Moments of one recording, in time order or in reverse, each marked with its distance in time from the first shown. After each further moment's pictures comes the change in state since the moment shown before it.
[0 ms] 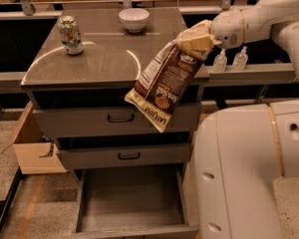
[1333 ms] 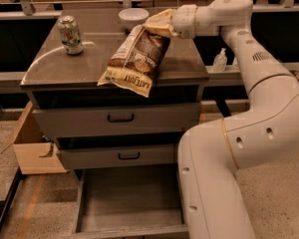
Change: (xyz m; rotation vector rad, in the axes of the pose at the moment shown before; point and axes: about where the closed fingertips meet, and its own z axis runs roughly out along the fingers) arm -0.003 -0.109 0.108 0.187 -0.083 -0.276
